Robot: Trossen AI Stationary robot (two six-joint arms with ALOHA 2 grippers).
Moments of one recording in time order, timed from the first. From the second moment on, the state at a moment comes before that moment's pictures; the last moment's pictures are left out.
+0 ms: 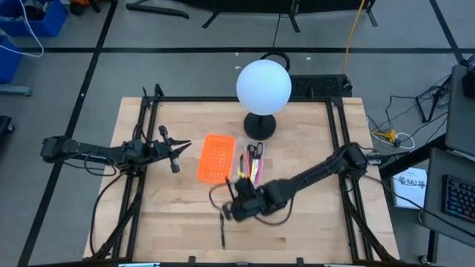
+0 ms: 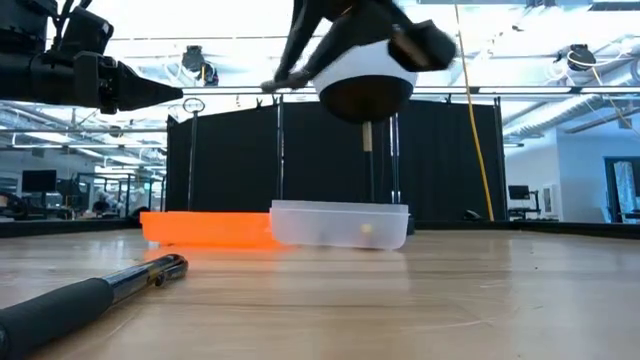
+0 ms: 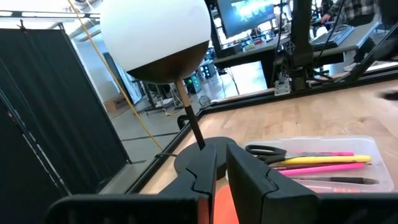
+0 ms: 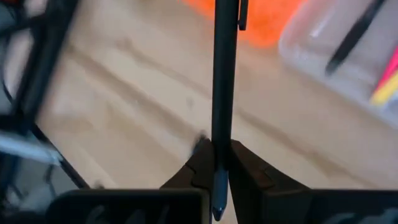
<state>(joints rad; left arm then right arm) -0.04 0.44 0.01 0.50 -0.36 0.33 0.40 2.02 1.72 -0.73 0.32 1.45</state>
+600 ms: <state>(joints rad) -0.04 0.44 0.01 0.50 -0.36 0.31 0.12 2.00 1.71 -0.91 0.21 1.43</state>
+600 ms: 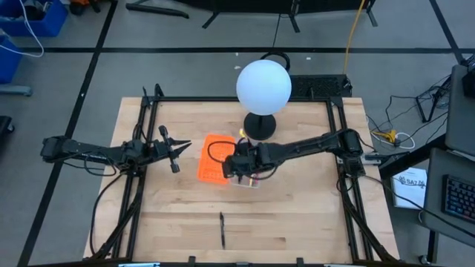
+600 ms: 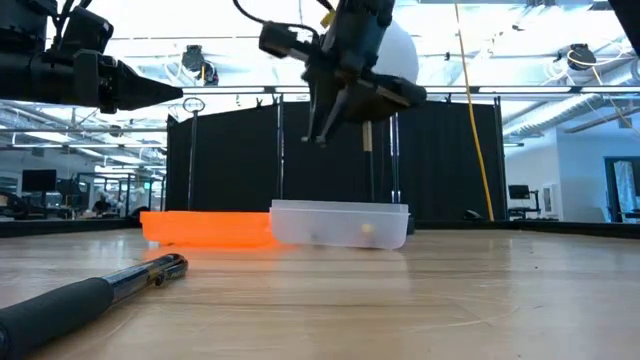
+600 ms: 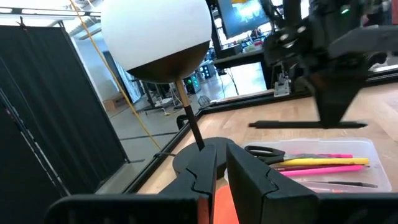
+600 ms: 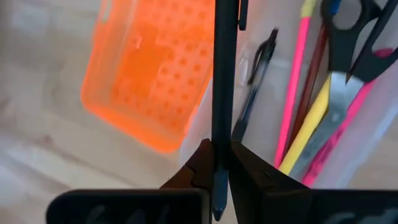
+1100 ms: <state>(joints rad) -0.04 0.44 0.01 0.51 -0.36 0.31 0.05 2.01 1.42 -0.61 0.15 1.51</state>
